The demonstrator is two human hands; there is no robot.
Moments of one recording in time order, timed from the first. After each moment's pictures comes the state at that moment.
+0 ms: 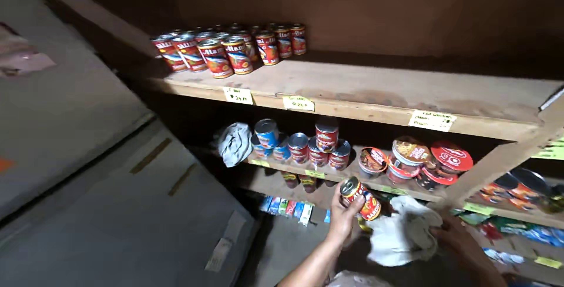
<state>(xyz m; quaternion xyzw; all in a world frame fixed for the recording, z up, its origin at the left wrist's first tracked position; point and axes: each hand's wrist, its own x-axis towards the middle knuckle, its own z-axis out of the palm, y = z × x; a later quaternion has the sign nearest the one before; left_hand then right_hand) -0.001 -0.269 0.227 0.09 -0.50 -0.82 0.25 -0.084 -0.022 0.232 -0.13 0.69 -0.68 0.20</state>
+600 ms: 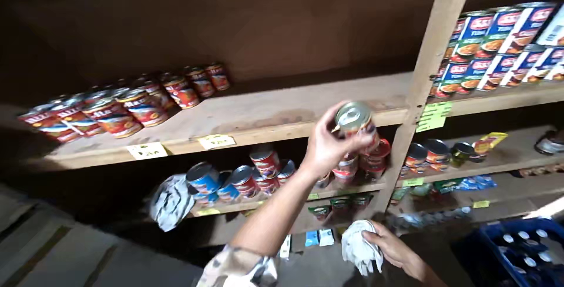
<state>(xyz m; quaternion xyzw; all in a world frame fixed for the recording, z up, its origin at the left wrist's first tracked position) -0.097 -0.205 0.431 -0.22 -0.73 -0.61 0.21 -0.068 -0.017 0.150 -0.18 0.55 -0.76 0.29</state>
